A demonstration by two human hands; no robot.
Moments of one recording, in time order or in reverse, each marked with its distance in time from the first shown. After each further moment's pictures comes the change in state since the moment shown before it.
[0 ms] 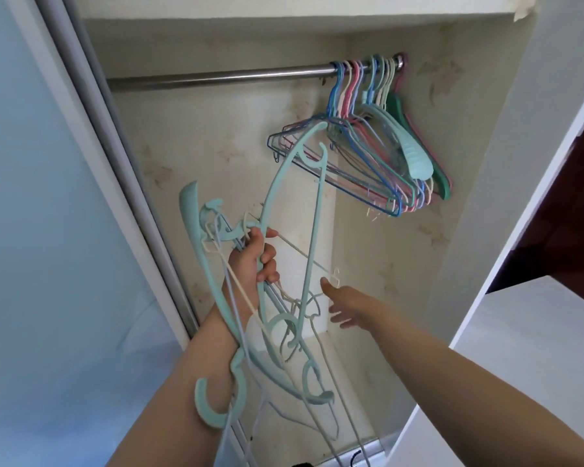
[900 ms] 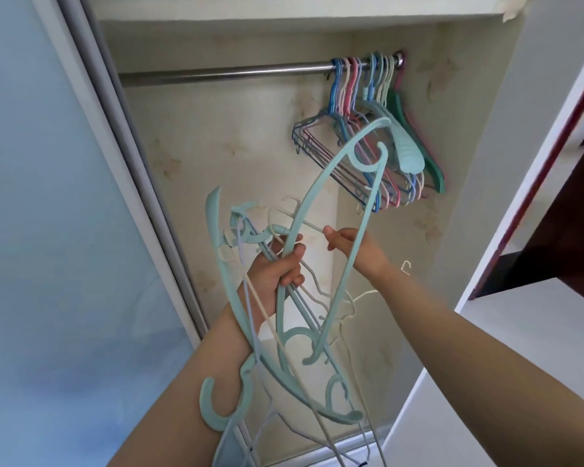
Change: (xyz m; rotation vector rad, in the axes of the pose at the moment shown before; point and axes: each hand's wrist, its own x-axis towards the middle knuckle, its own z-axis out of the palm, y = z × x) left_hand -0.046 -0.015 0.033 -0.081 -0.132 -0.091; right_hand -0.051 -0.035 -0.048 0.028 0.338 -0.594
